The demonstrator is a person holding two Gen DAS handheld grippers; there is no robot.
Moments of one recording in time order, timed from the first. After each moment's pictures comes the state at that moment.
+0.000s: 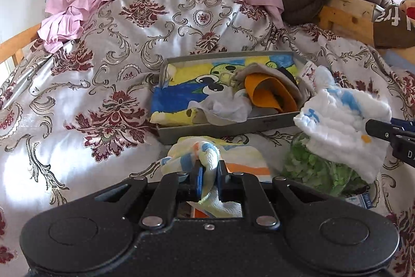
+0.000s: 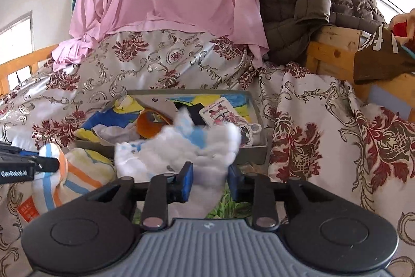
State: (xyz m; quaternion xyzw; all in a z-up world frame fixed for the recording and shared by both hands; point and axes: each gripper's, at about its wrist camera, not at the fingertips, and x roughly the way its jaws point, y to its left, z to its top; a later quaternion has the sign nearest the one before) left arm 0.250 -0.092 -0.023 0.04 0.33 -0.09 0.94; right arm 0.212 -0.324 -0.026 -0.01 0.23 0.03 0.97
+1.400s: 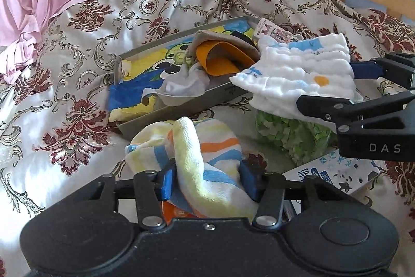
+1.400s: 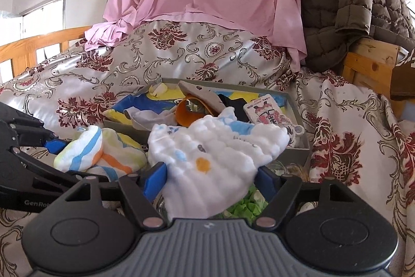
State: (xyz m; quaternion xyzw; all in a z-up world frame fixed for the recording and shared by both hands) left arm 0.250 -0.120 -0.044 0.15 0.35 -0.17 0.91; right arm 0.216 -0.290 -0.042 -0.06 0.23 0.09 0.97
